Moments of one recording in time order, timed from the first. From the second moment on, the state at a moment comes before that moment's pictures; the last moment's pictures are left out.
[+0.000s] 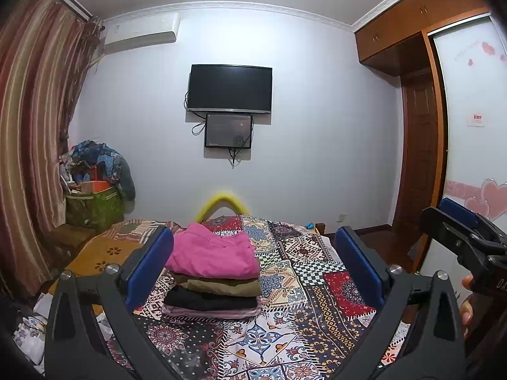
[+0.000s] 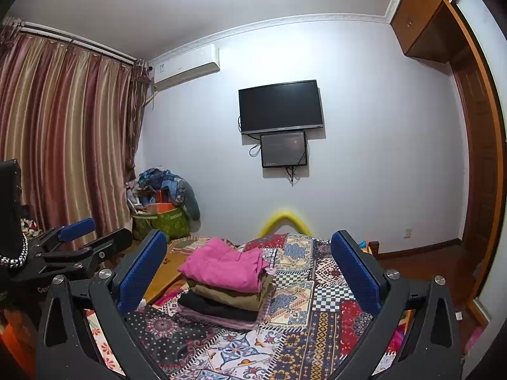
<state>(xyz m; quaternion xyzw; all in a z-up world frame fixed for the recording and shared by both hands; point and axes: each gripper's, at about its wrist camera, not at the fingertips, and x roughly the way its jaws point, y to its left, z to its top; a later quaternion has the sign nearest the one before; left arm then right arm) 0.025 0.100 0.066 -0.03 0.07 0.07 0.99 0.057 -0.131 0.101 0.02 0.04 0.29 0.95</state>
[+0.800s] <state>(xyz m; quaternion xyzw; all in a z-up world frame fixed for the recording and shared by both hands) 0.029 0.102 0.062 -0.03 0.09 0.06 0.99 0.060 -0.127 0.097 0.02 0.06 0.29 0.96</state>
